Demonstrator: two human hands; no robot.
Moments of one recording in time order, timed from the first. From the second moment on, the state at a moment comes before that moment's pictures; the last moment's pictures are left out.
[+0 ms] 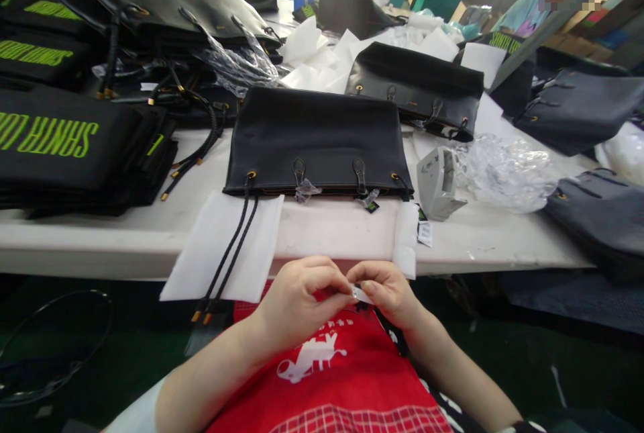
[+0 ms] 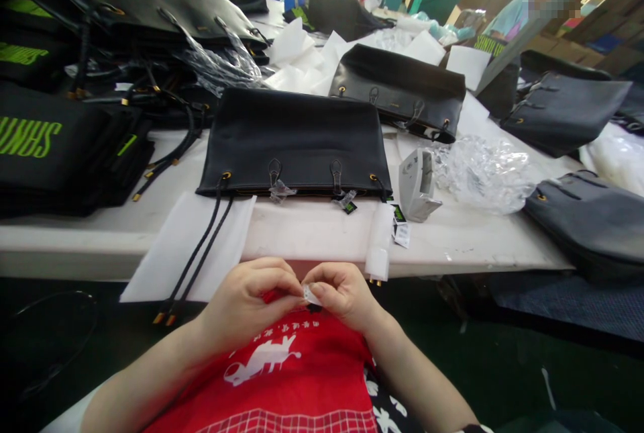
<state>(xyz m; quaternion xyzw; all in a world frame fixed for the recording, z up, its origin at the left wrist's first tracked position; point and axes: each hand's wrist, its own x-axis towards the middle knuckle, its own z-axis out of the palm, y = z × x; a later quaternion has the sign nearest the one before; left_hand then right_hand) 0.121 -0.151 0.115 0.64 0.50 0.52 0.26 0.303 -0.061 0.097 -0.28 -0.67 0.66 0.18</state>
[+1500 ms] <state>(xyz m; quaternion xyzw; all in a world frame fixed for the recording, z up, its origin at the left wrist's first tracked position) 0.126 -0.152 0.114 0.65 0.51 0.52 0.22 0.295 -0.065 0.103 -0.33 -0.65 0.66 0.18</state>
